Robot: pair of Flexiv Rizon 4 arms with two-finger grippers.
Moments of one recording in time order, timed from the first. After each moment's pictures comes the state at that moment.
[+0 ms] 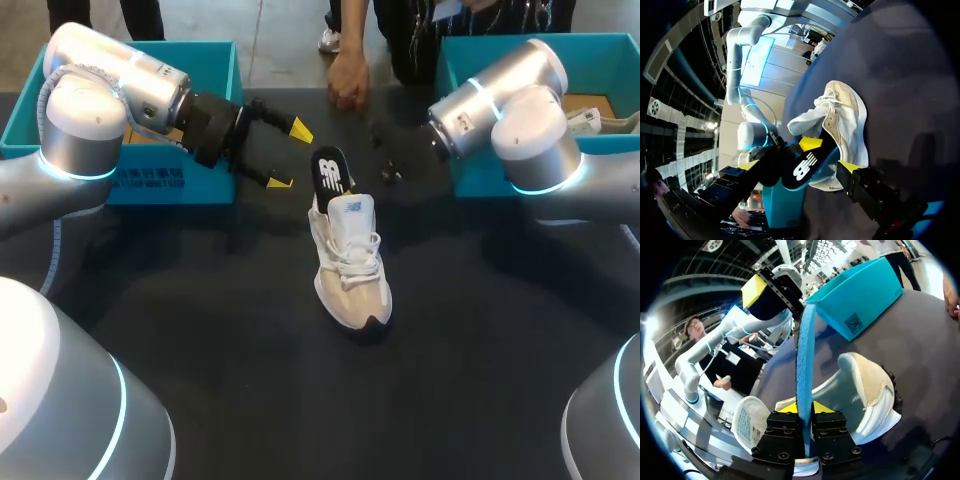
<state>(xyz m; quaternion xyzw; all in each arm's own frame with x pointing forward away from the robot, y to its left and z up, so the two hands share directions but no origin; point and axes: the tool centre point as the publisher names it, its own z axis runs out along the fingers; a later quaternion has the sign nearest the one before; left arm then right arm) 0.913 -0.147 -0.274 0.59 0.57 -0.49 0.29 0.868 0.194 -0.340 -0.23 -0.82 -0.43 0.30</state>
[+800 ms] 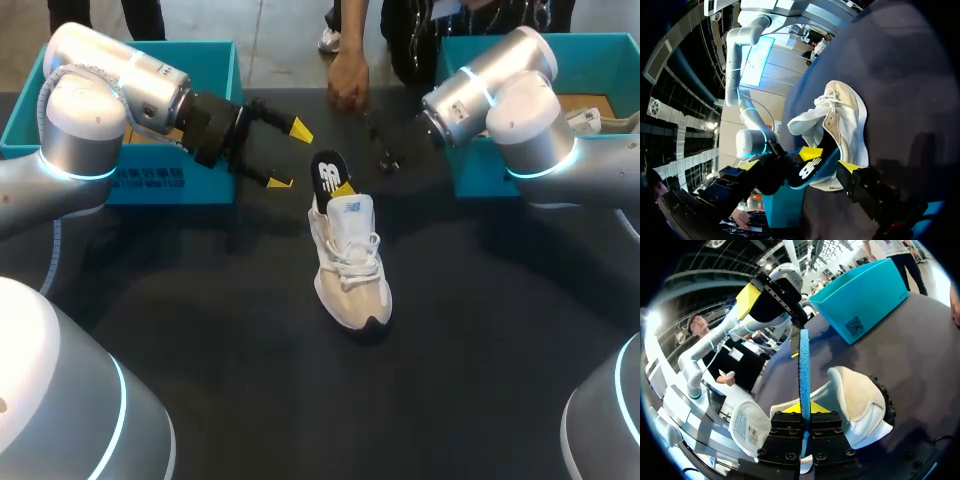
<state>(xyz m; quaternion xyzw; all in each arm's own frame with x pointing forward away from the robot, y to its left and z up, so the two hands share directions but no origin) 0.913 -0.147 -0.274 0.59 0.57 -0.49 0.29 0.879 0.194 -0.344 -0.20 -0.83 -0.42 0.32</state>
